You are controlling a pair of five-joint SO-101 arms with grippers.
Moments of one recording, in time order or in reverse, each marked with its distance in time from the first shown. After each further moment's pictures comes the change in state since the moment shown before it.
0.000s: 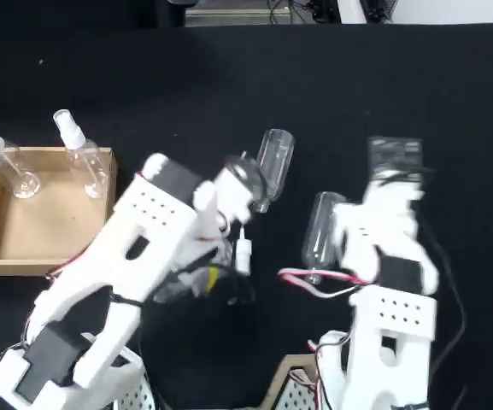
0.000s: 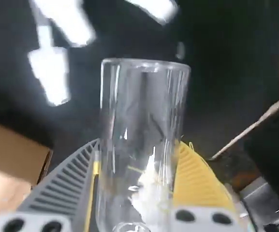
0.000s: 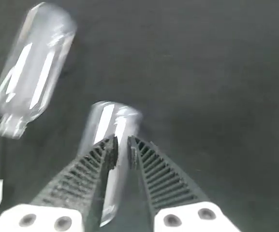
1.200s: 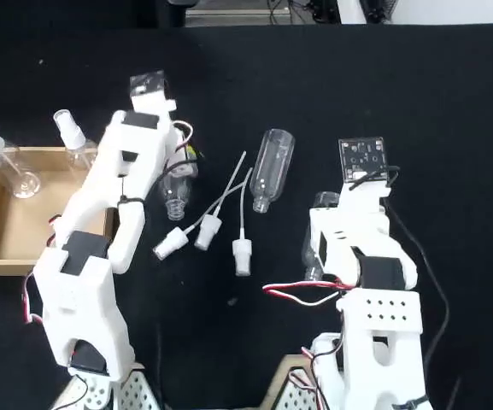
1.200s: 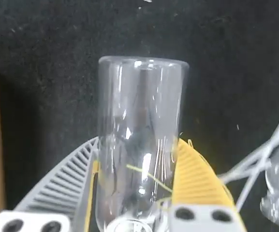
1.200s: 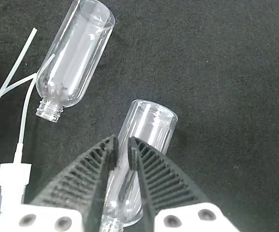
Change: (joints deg) left arm -21.6 36.5 -22.6 -32.4 41.3; right arm -11.7 0.0 4.2 -1.9 0.0
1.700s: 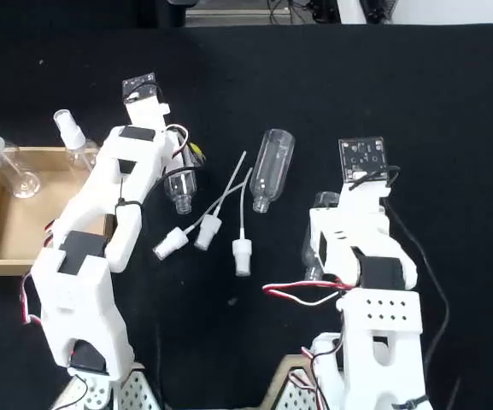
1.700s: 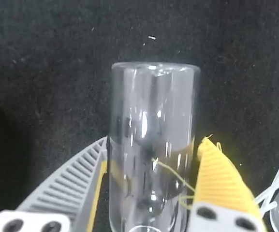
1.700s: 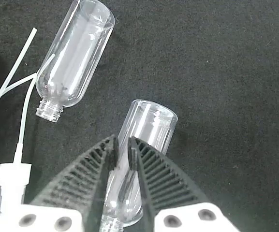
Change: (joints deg) left arm -1.2 0.0 9.3 -17.2 2.0; right arm 0.0 0.0 0.0 0.0 0.0
